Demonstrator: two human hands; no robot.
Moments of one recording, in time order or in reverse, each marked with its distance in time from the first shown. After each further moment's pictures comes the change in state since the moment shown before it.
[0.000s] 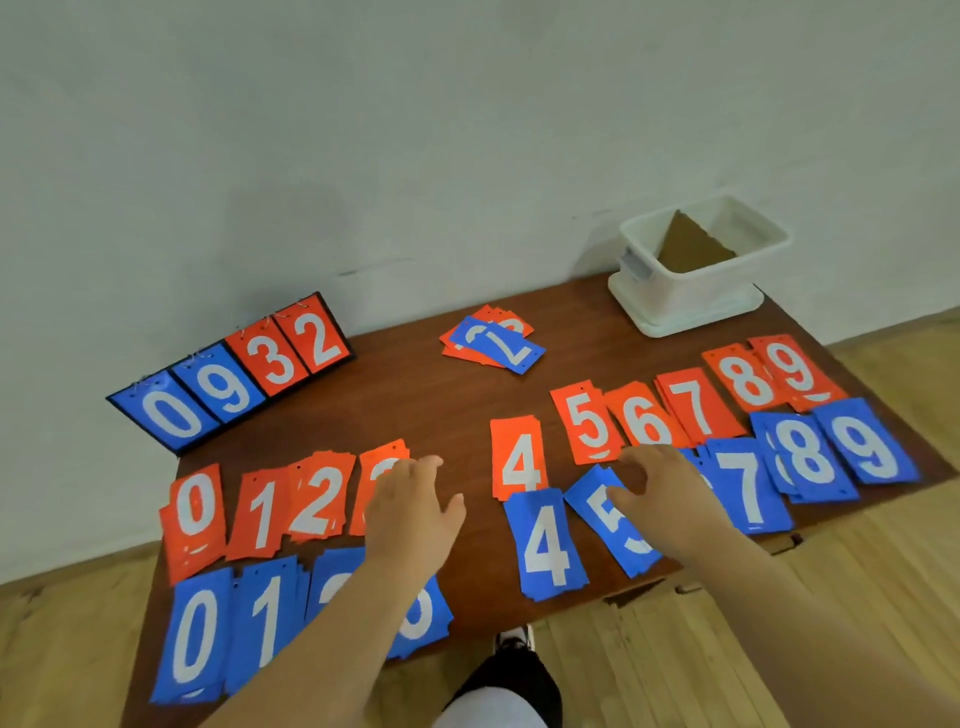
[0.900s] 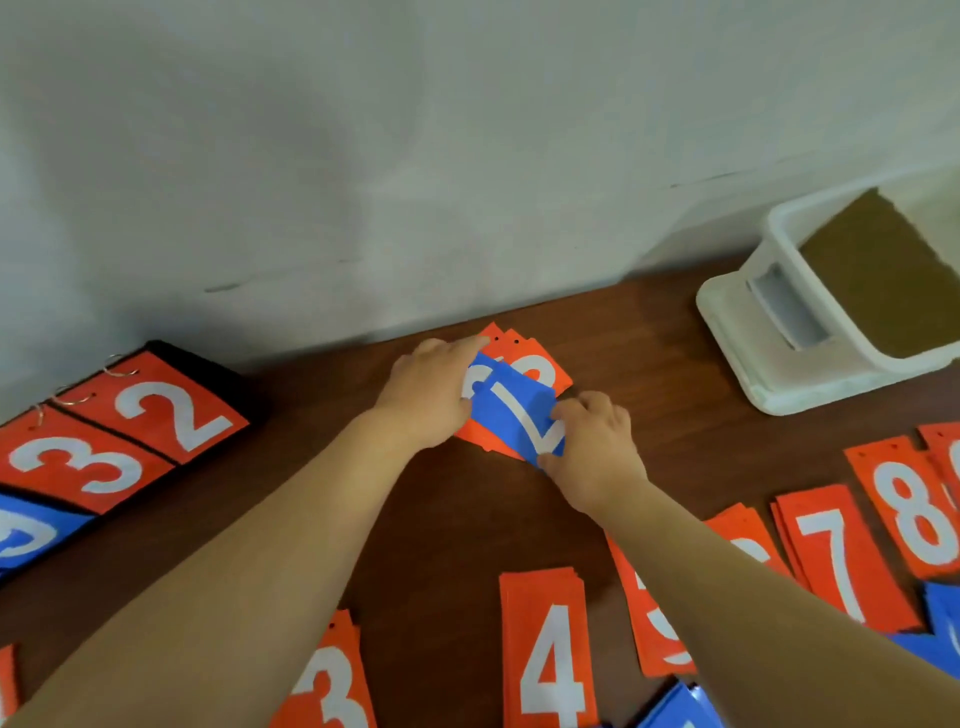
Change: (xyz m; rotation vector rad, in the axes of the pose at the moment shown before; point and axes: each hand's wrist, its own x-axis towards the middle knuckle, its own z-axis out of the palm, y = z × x) left_hand 0.425 0.002 0.086 0.028 -0.357 0.292; right_hand 0.352 -0.085 0.102 -0.194 -0.169 0.029
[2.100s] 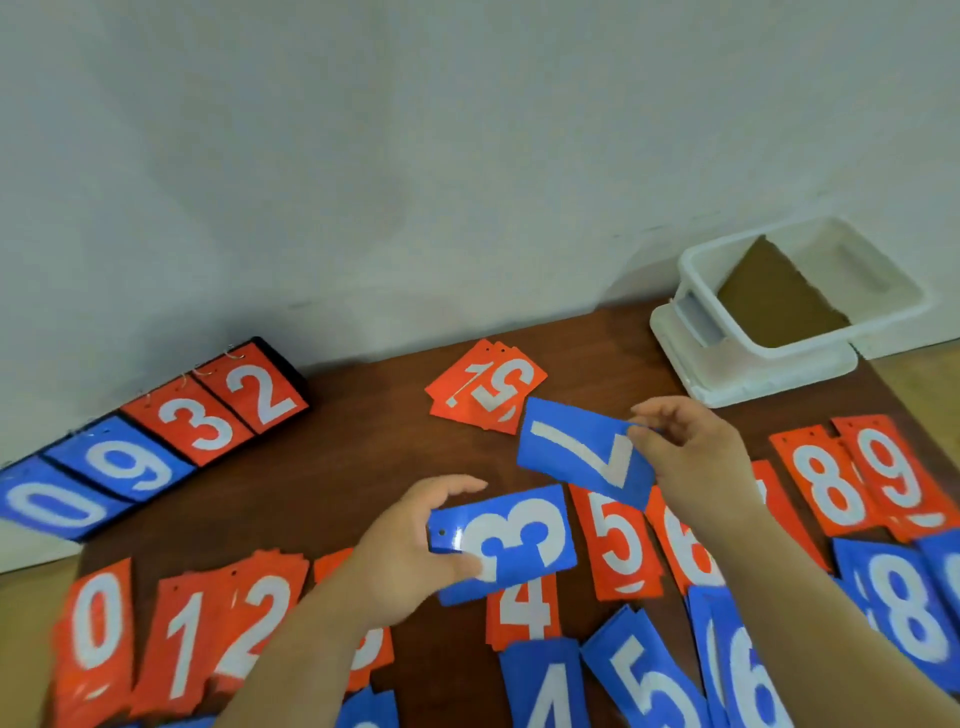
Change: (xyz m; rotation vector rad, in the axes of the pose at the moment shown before) left_hand -0.248 0.079 -0.014 -0.790 -0.043 -0.120; right_hand -0.151 0.043 -0.111 0.772 0.291 0.017
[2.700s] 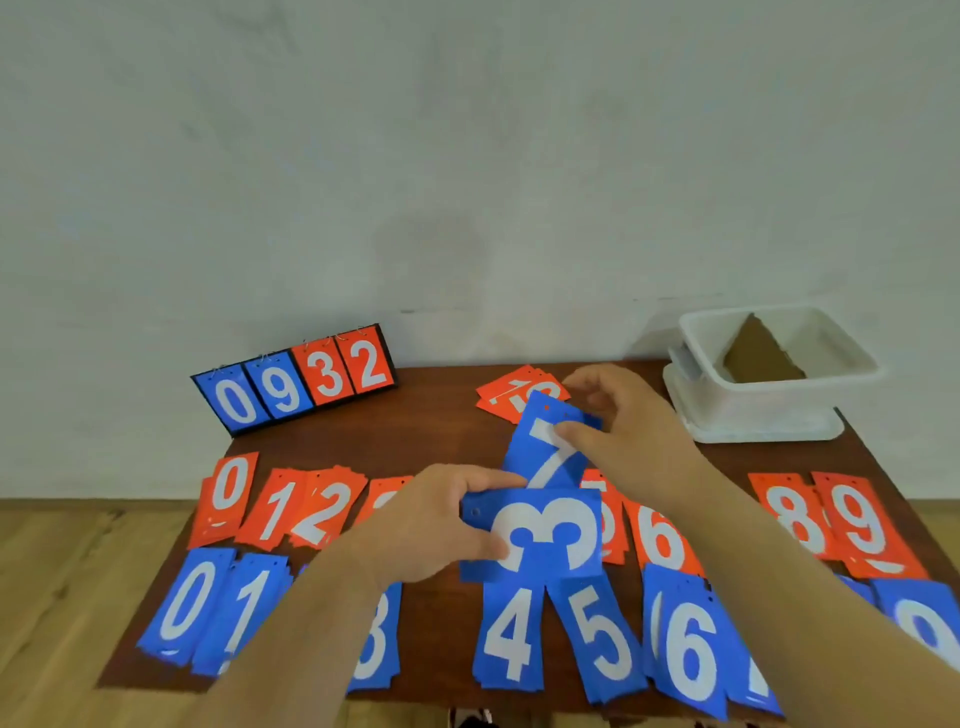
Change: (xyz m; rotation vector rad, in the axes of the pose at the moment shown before) left_hand -0.175 0.109 0.086 0.146 0.111 0.024; right_hand -0.126 -0.063 -0.067 -0.199 -0.326 -0.627
